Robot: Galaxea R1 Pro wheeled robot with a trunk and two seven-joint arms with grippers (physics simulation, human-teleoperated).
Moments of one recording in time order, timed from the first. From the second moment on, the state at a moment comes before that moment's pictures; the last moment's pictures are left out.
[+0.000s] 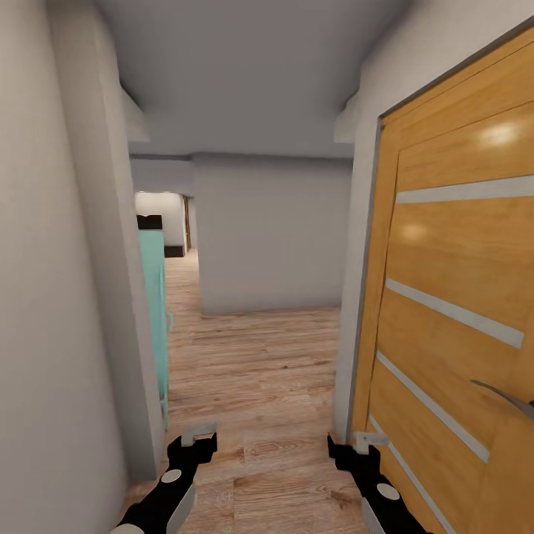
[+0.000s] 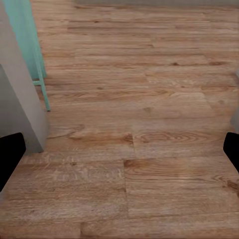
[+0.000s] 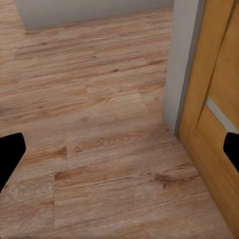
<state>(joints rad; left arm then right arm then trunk) -0.51 -0.11 0.05 -0.38 -0.03 -0.15 0.15 -0.33 0.03 0.03 -0.69 -0.10 -0.06 -0.05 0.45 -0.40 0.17</state>
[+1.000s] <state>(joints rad) -0.51 -0.11 0.05 -0.31 -0.03 -0.16 0.14 -0.33 0.03 0.04 -0.69 -0.10 -0.06 -0.04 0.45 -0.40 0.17</state>
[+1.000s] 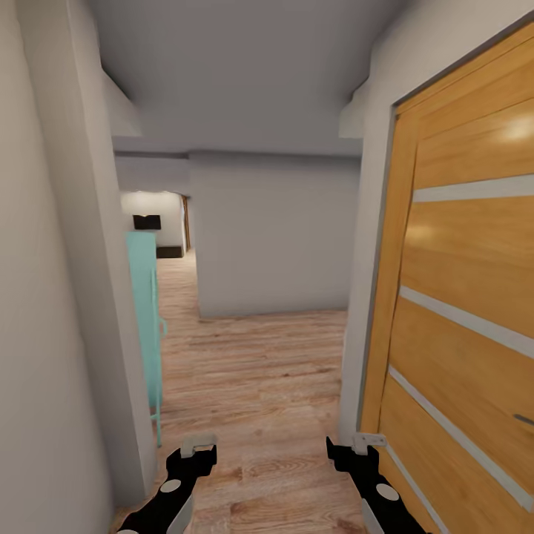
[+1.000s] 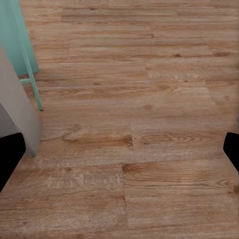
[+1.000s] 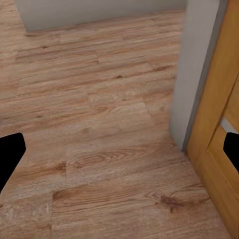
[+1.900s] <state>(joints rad) -0.51 -0.11 0.05 -0.31 -0.03 -0.15 0.14 -0.33 0.03 0.04 -0.69 -0.10 -0.06 -0.04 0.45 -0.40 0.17</state>
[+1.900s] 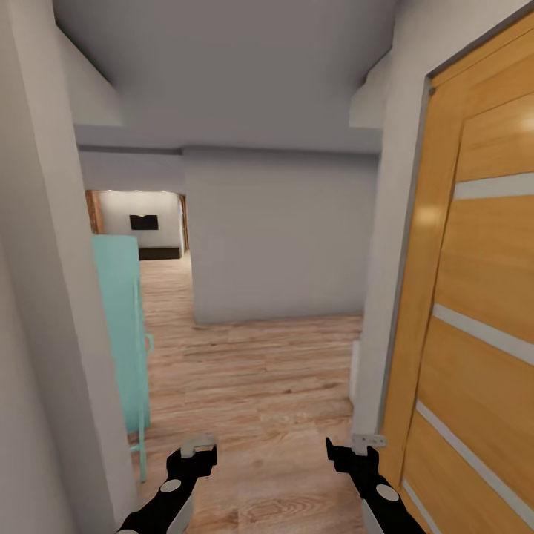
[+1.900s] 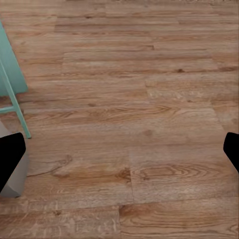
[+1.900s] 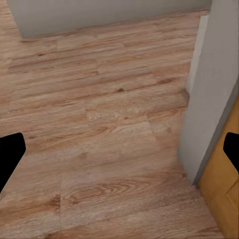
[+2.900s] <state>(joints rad) -0.51 -0.11 0.05 -0.31 -0.03 -0.15 0.15 -0.33 0.03 0.04 -0.68 -0.10 -0.06 -0.04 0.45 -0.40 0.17</state>
